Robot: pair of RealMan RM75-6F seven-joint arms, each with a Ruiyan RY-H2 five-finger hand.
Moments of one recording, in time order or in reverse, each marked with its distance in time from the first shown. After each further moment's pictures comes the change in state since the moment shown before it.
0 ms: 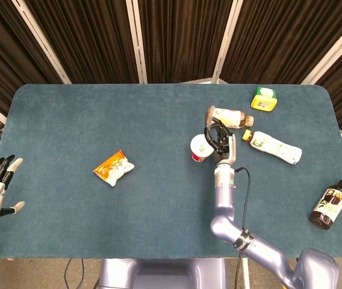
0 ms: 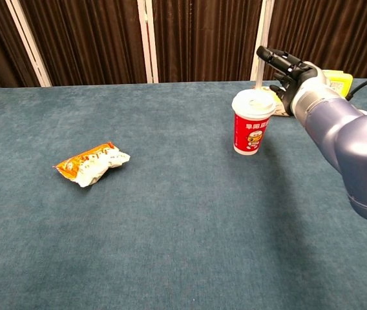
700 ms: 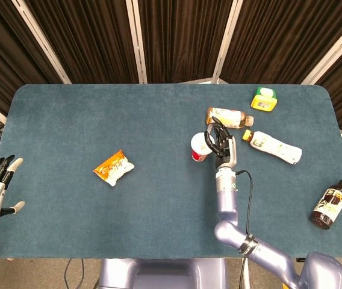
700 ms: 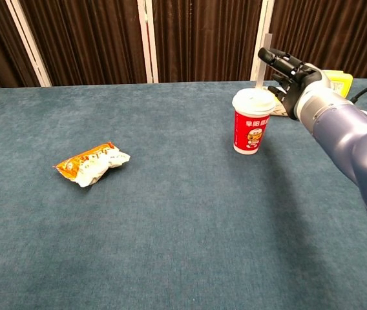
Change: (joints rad) left arm 0.000 0.000 0.000 -0.002 -0.001 0.000 0.002; right arm -0.048 0.025 -0.041 -0.044 -0.057 -0.016 0.055
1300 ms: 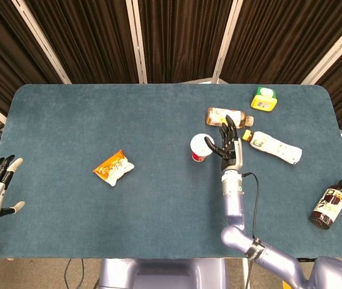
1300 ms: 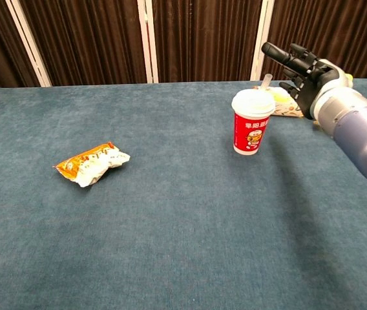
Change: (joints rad) left arm 0.001 0.000 0.000 -0.001 0.000 0.001 0.002; right arm -0.065 0.057 -0.048 -0.067 -0.062 0.027 0.004
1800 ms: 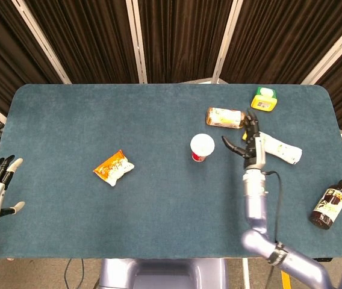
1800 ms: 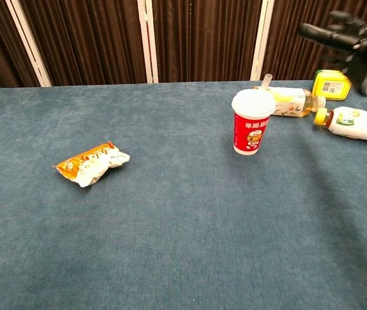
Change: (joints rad) left arm 0.002 -0.003 0.001 0.003 0.003 0.005 -0.001; right arm -0.096 0.206 -0.033 -0.151 -0.050 0.059 -0.194
